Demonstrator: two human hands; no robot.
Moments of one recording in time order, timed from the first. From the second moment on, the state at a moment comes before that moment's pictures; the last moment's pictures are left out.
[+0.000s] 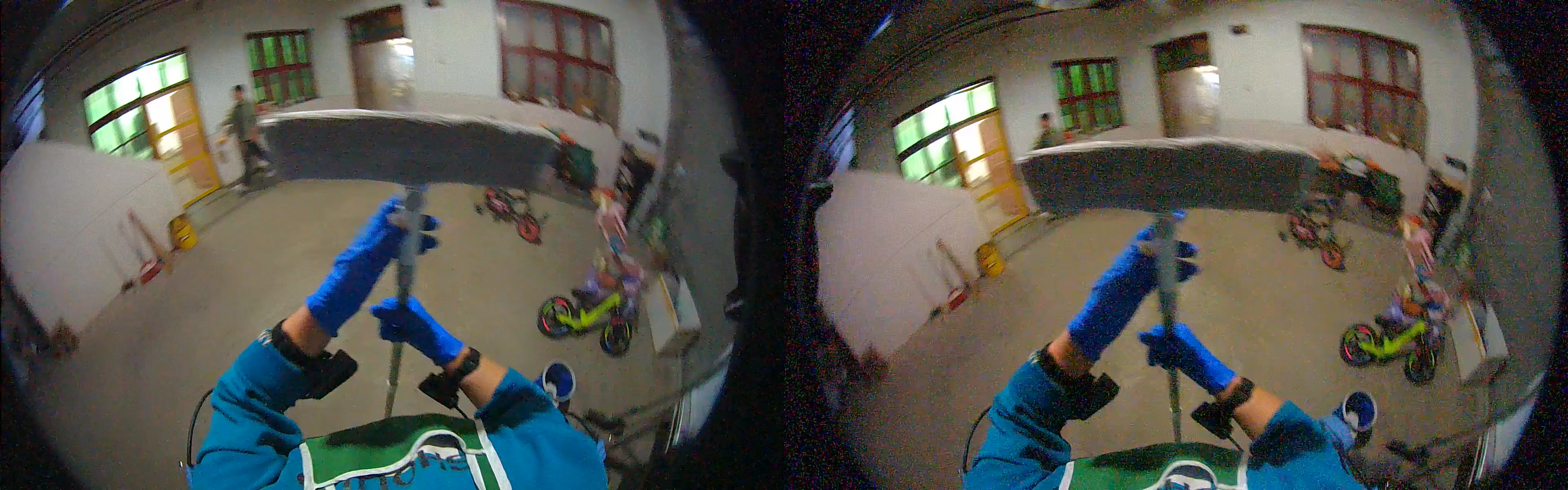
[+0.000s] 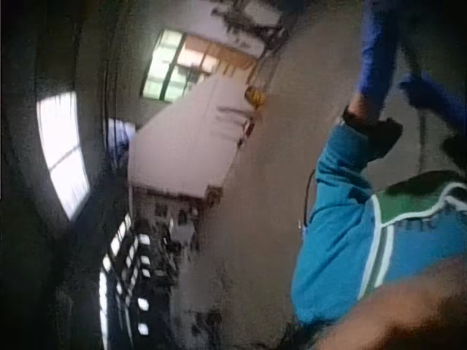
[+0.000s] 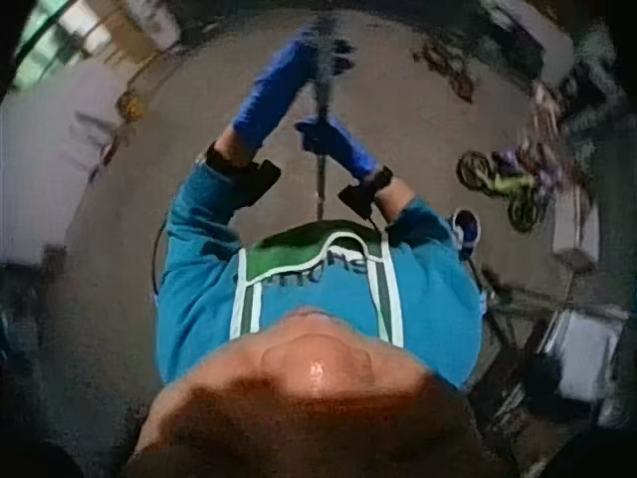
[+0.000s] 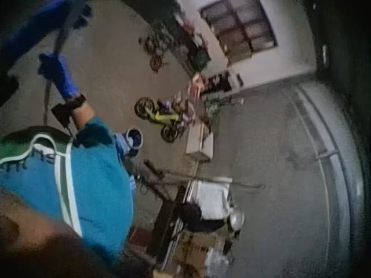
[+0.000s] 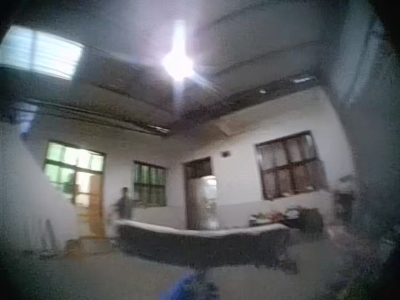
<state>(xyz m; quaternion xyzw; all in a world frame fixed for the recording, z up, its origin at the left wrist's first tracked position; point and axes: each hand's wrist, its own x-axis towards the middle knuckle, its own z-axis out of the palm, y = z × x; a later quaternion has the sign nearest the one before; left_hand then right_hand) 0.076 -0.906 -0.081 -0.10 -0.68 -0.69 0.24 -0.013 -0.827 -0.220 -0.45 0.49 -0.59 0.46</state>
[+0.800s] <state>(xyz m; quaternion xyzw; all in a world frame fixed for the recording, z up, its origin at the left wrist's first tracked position) -0.030 -1.030 -0.149 -0.13 -0.69 -0.70 -0.12 0.035 -0.668 -0.173 0.05 0.57 -0.77 -0.28</state>
